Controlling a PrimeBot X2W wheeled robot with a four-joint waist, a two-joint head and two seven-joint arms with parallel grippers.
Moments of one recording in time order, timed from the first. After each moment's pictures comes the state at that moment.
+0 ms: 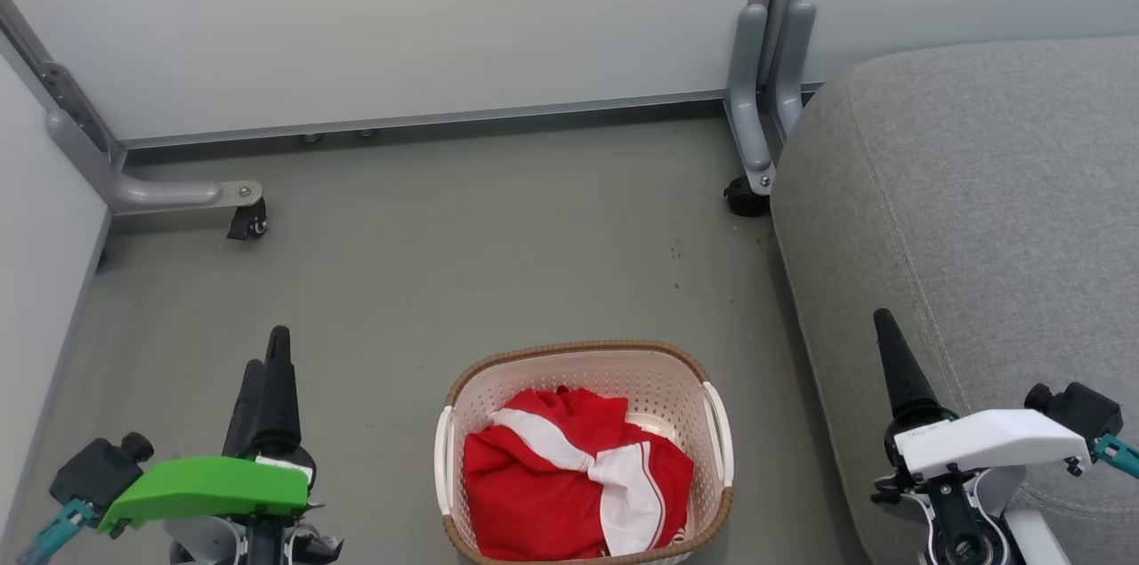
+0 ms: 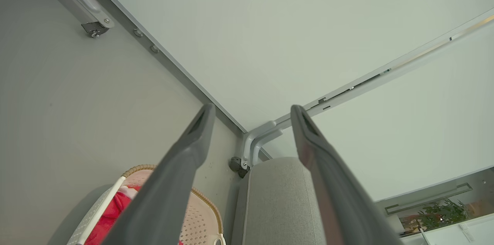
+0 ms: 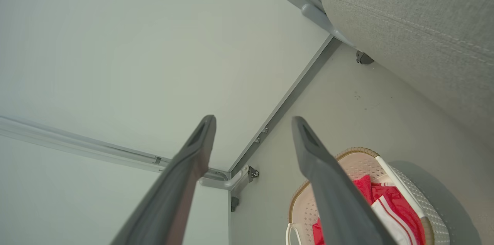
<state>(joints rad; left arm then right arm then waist) -0.05 0.04 0.02 0.19 -1.07 -0.10 -0.03 -0.06 -0.04 -0.01 0.23 1.10 0.13 -0.03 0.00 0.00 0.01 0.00</state>
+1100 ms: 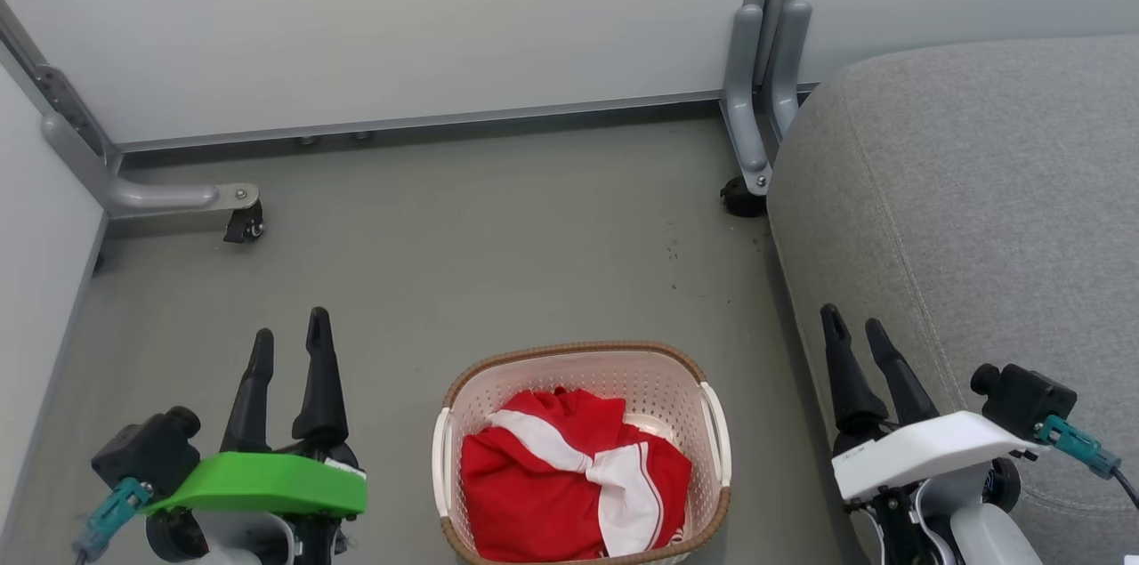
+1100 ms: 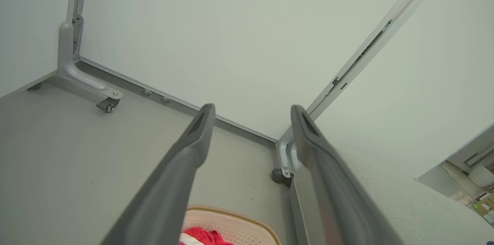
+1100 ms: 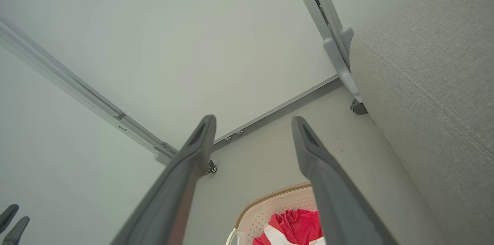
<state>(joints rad) -0.04 0.04 -0.06 0.10 -0.66 -0.06 -0.14 -0.05 -0.04 0.09 0.18 0.67 0.13 -0.14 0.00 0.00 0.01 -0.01</state>
